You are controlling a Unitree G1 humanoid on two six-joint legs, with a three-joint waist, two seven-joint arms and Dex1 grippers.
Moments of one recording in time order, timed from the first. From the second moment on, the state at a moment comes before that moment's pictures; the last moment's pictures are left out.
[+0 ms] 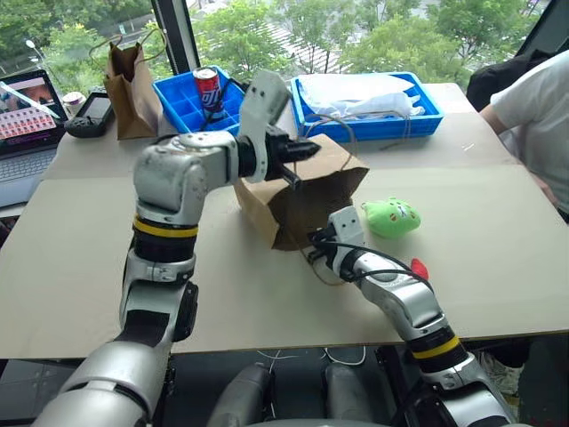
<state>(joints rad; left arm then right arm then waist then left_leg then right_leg) -1.07 0.28 0.07 0.06 -0.38 1.15 -0.64 -0.38 -0.33 0.30 -0.07 0.35 0.55 0.18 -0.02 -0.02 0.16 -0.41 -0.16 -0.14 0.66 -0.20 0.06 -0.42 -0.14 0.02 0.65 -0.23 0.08</state>
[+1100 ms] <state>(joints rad) -1.13 0.14 0.31 0.17 -0.56 1.33 -0.33 -0.41 -0.64 -0.08 -0.49 0.40 0.96 0.39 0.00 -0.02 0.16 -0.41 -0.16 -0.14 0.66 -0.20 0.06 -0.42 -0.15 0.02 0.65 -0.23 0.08</state>
